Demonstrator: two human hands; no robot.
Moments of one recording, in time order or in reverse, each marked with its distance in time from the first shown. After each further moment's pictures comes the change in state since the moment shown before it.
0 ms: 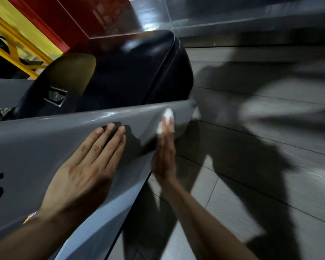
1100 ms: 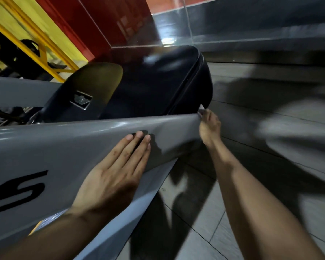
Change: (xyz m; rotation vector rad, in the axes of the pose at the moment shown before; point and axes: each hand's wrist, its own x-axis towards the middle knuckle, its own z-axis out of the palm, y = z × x) left_hand -0.007 0.002 0.005 0.039 0.018 -0.010; right_hand 0.147 -0.014 -0.053 -0.558 -0.060 0.230
